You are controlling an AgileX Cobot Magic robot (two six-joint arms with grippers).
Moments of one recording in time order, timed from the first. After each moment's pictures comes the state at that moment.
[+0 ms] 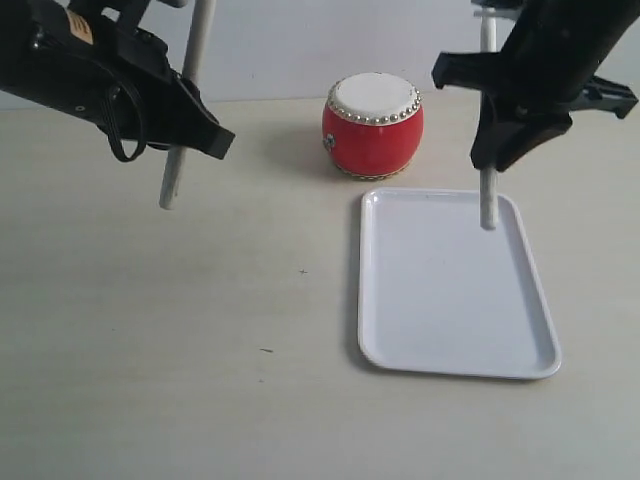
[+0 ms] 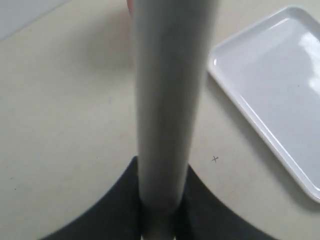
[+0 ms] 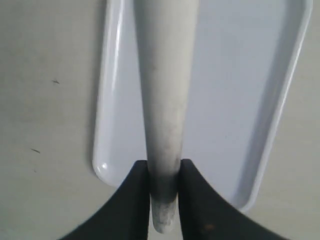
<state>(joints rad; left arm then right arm) -0.57 1.50 -1.10 -0.08 0.49 0.21 0.24 1.77 -1.45 0.24 1.23 0.12</state>
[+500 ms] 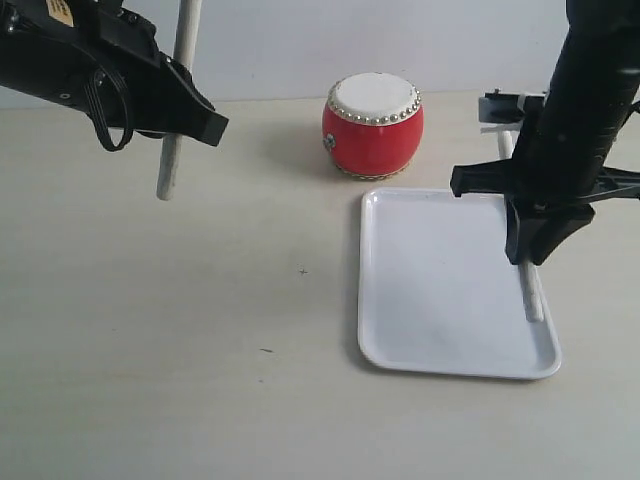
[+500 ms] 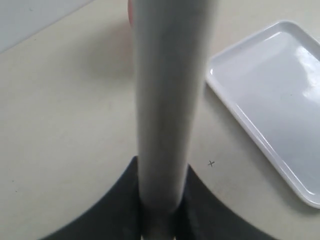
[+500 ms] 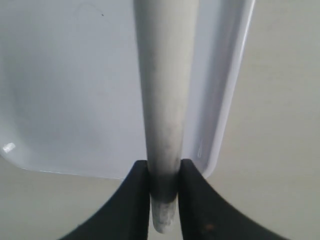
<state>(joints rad) -0.57 1.47 -1.10 -0.09 0.50 0.21 0.24 1.85 -1.27 0.13 1.23 0.18</state>
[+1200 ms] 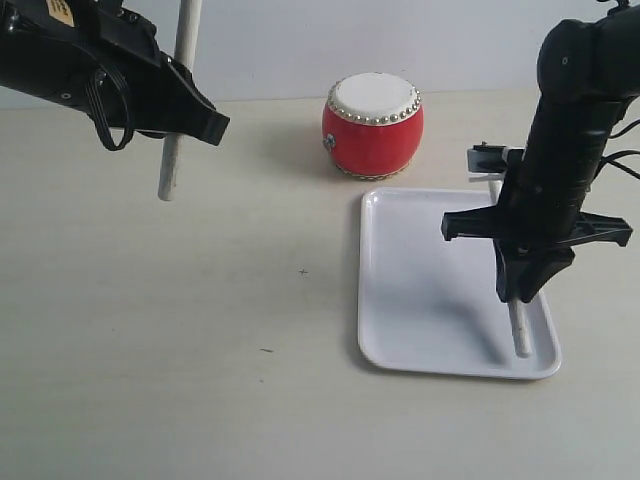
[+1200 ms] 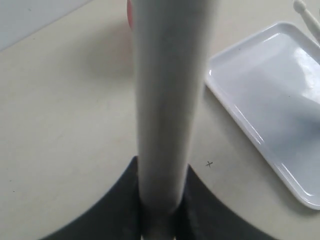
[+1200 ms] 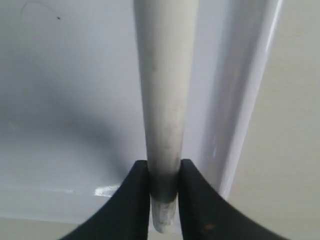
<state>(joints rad) -0.57 1.47 -1.10 -0.10 0.50 0.21 0.24 1.97 -1.21 0.13 1.10 0.19</state>
